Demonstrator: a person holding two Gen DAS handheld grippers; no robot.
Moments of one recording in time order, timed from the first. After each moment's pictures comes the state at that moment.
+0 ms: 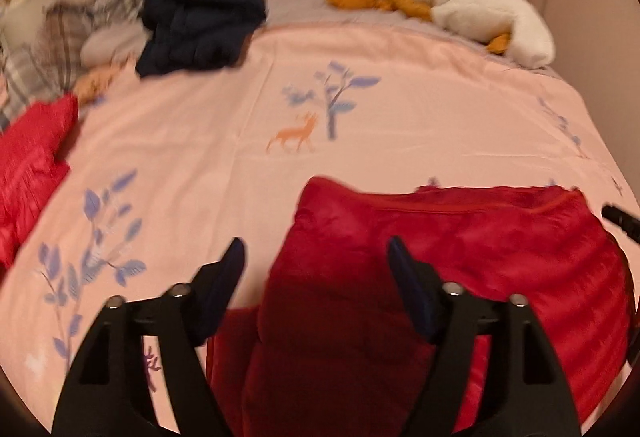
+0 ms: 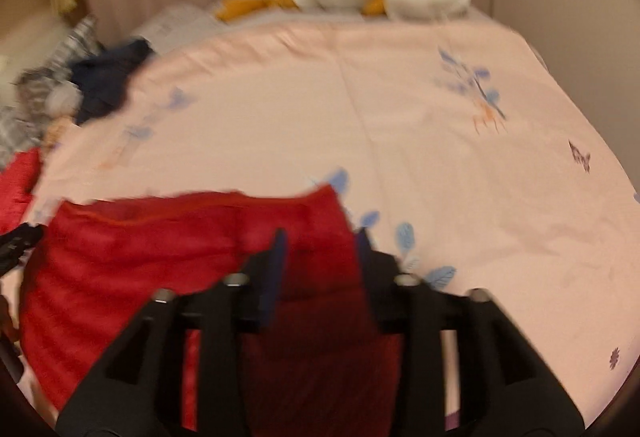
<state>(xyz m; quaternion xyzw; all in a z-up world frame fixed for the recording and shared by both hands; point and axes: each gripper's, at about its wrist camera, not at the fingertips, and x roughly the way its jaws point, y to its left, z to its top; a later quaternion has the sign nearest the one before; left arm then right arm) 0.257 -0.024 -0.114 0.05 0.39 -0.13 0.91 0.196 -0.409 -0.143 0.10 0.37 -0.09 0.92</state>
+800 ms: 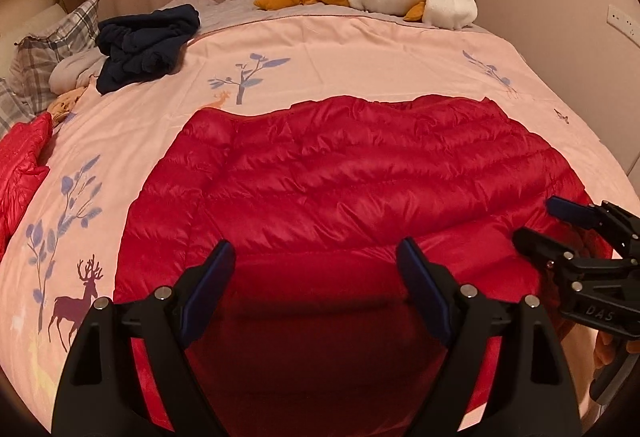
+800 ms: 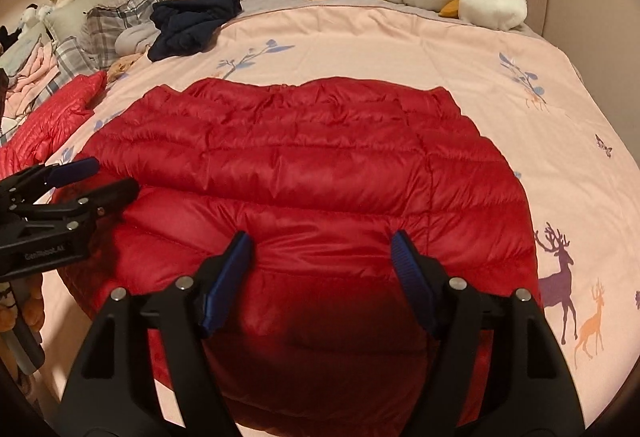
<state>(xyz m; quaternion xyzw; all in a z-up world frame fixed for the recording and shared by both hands) 0.146 -0.074 -0.130 0.09 0.38 -0.20 0.90 0.109 -0.309 -0.173 0.04 0.38 0.00 0.92</state>
